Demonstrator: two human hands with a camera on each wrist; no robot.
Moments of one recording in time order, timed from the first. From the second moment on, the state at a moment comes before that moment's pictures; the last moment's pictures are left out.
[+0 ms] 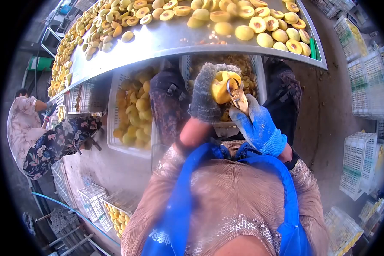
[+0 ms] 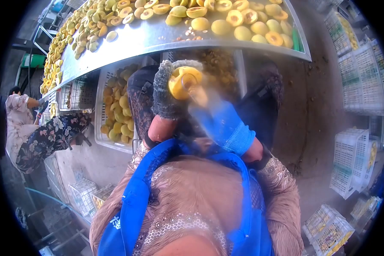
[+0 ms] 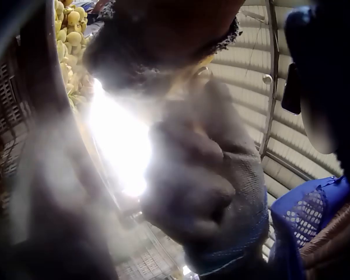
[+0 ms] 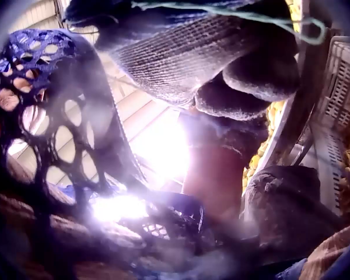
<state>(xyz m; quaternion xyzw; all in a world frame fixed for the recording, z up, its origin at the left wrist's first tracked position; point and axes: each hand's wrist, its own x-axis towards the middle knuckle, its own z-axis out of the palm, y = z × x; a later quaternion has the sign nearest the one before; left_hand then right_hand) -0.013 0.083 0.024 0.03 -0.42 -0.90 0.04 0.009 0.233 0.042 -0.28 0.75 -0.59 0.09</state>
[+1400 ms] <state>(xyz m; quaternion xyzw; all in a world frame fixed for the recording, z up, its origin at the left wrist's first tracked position) -0.038 0.053 0.011 -0.19 -0.90 -0.35 0.19 0.002 0.220 0.045 0.09 0.43 -0.71 0.54</state>
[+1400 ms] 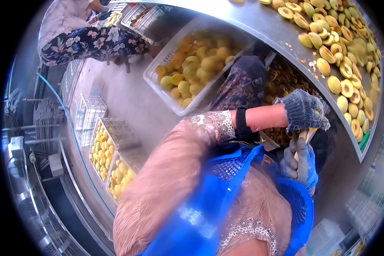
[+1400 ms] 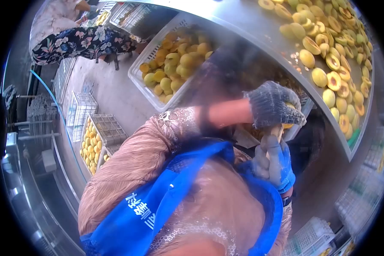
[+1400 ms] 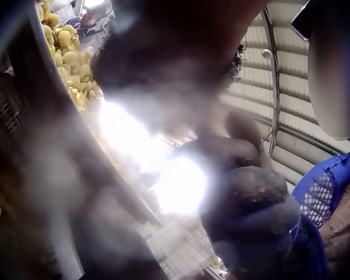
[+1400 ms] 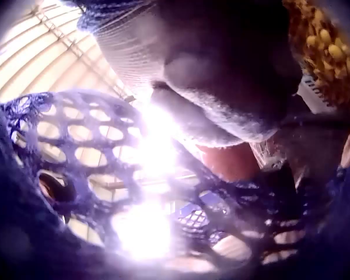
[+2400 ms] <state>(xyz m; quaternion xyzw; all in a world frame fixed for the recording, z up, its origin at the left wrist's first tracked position) -0.017 -0.107 -0.010 0.12 -0.84 -0.27 0.46 -0.016 0.207 -0.001 0.03 0.29 -0.73 0.62</state>
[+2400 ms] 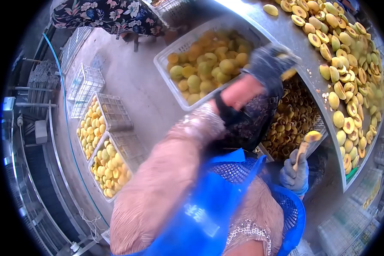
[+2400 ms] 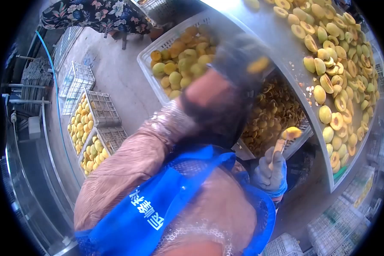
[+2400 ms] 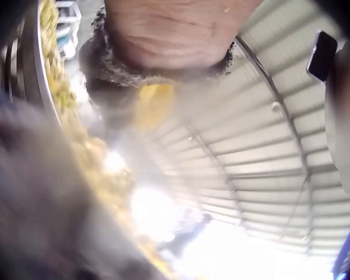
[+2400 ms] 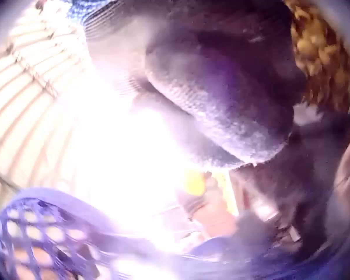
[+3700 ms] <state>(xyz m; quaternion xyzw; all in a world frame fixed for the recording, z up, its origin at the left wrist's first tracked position) 0.184 -0.239 -0.154 0.40 -0.88 -0.15 -0.21 -0.020 0.171 -0.070 0.14 0.48 -0.68 0.54</state>
